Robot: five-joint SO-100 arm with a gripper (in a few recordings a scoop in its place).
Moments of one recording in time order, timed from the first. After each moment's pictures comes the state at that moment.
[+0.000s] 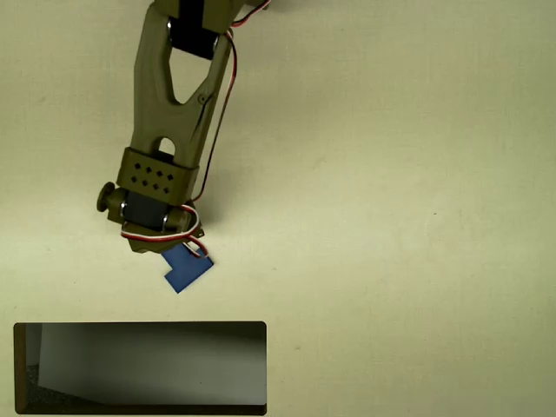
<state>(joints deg) 14.6 44.6 54.2 65.6 -125.7</state>
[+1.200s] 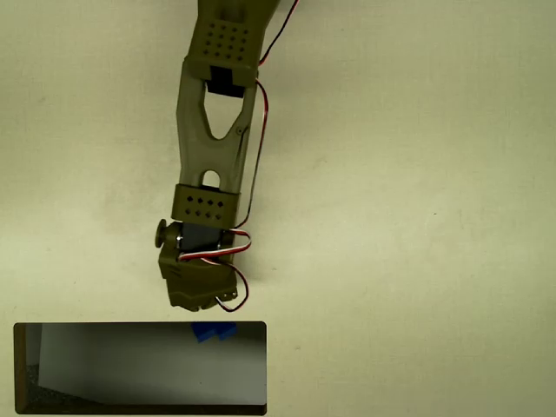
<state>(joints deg) 5.2 22.3 27.2 42.9 -103.4</state>
